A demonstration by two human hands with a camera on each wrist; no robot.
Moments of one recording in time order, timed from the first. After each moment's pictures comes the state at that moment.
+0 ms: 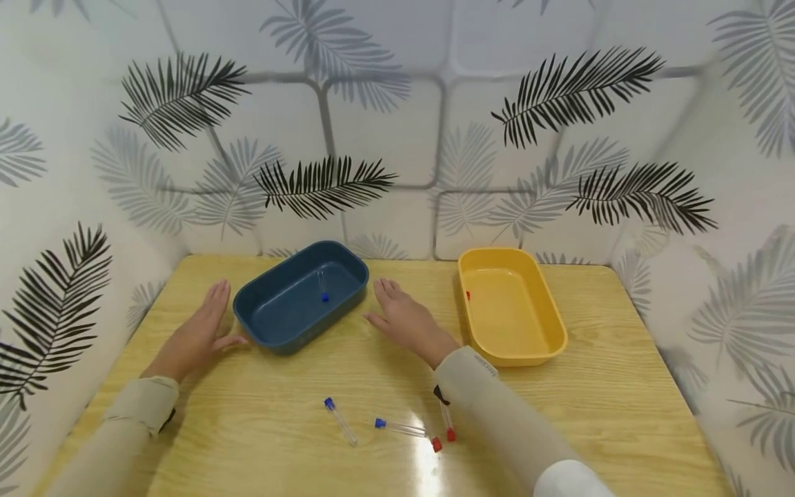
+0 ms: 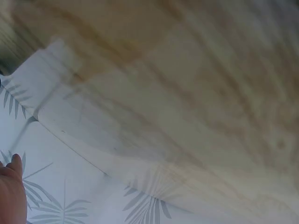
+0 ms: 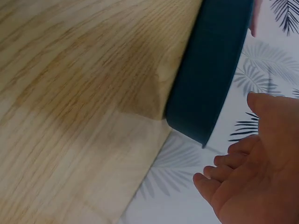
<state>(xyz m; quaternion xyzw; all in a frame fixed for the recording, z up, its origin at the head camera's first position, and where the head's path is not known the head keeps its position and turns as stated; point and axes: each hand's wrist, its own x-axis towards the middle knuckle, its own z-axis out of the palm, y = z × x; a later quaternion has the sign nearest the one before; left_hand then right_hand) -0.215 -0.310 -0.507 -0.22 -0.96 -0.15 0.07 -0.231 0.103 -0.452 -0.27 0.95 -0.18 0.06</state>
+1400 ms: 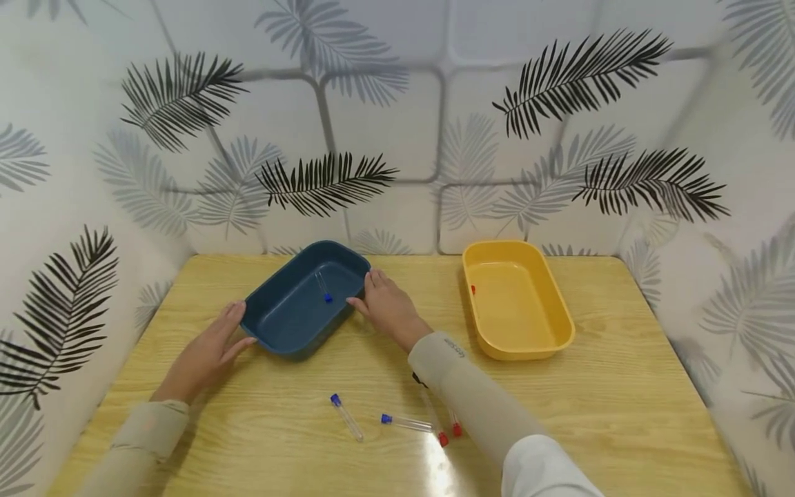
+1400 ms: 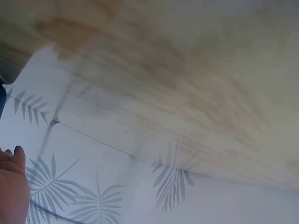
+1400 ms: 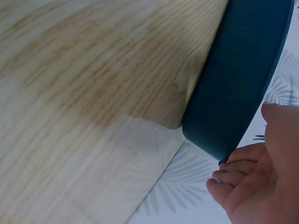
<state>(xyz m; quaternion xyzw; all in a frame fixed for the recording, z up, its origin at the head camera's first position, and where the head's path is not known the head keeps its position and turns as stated) -0.181 -0.290 -0.503 -0.19 -0.96 -0.17 0.07 -0.257 0.061 -0.466 -0.24 0.97 -0.08 0.04</state>
